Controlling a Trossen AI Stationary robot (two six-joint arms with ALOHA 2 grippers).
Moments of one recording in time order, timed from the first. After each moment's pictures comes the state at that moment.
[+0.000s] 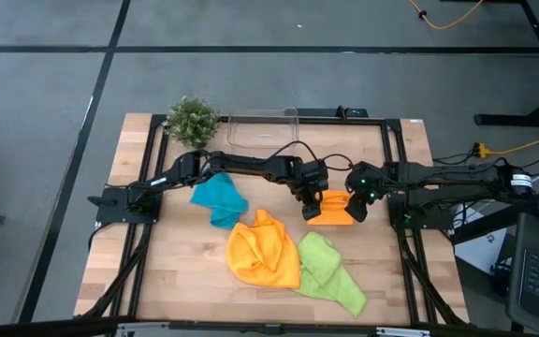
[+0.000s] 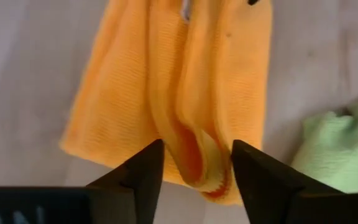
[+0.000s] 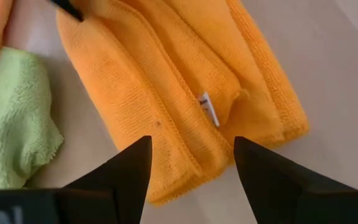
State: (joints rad) left arm 0.11 2.42 2.03 -0.58 0.27 -0.24; right arm -0.21 0.95 0.42 -0.61 -0.20 0.44
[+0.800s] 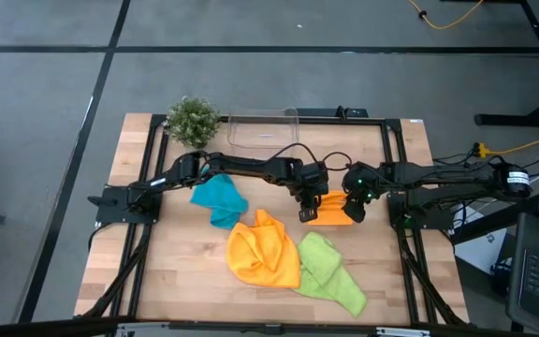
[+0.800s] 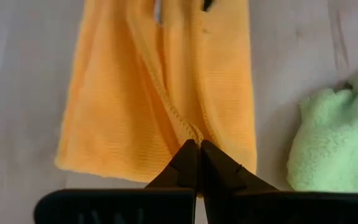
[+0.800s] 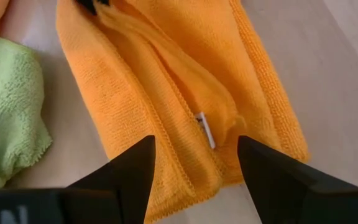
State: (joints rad) left arm 0.09 2.41 2.03 -0.59 0.25 -0.09; right arm -0.21 1.00 0.42 -0.54 -0.18 0.33
